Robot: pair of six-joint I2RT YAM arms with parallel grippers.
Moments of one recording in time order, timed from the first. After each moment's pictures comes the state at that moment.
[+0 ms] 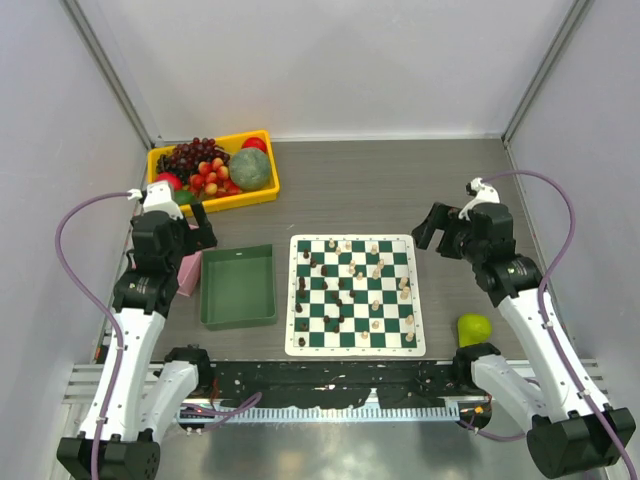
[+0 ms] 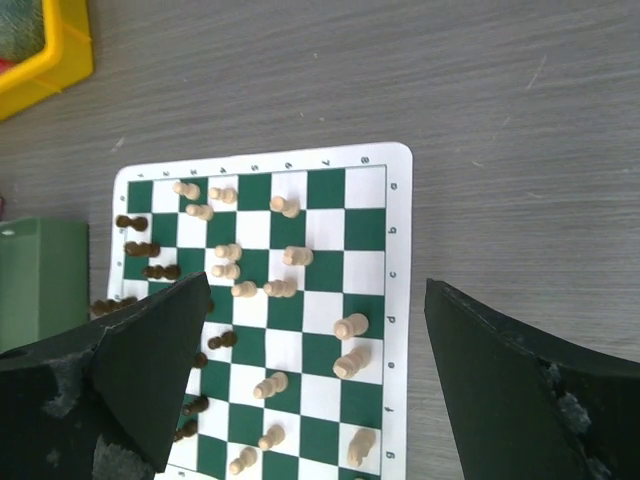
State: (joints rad) left arm -0.06 0.77 0.85 -0.50 -0.17 -0.21; right arm 0.17 0.83 0.80 -0.52 -0.07 0.39
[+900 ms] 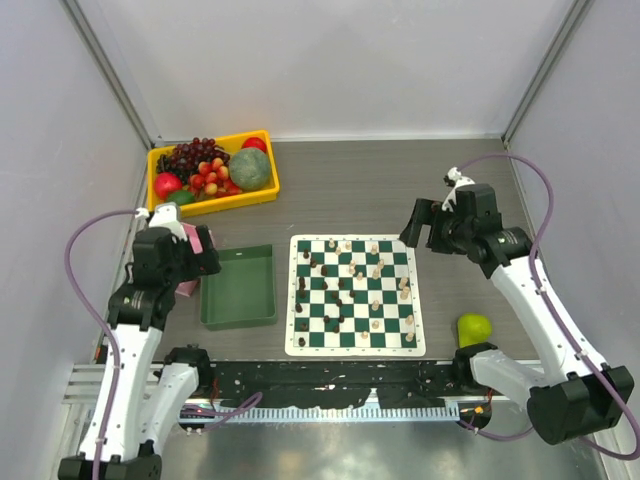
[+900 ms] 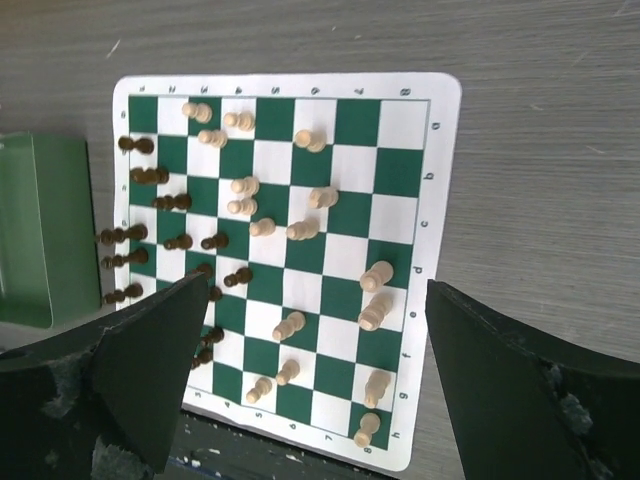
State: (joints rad) left arm -0.06 0.72 0.85 -0.76 -0.08 -0.24; right arm 0.22 1.03 1.01 -0.71 -0.14 0.38
